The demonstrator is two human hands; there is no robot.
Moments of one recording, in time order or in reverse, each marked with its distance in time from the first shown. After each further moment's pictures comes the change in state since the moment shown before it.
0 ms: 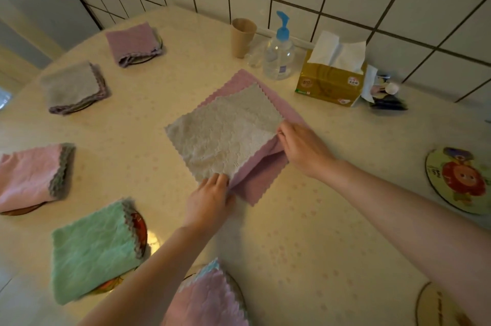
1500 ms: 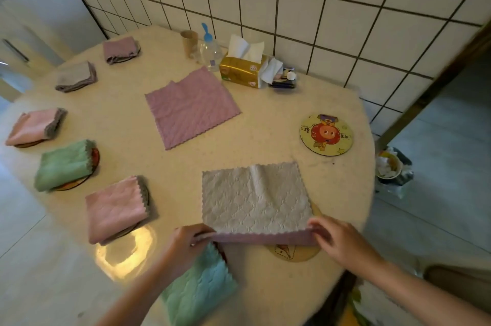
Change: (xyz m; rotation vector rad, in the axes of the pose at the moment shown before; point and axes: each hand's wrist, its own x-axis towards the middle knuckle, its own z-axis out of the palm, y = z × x) left_hand -0.243 0.253 0.077 -0.413 -0.057 -0.126; right_hand -0.453 0.181 -0.086 0.308 -0.189 0.028
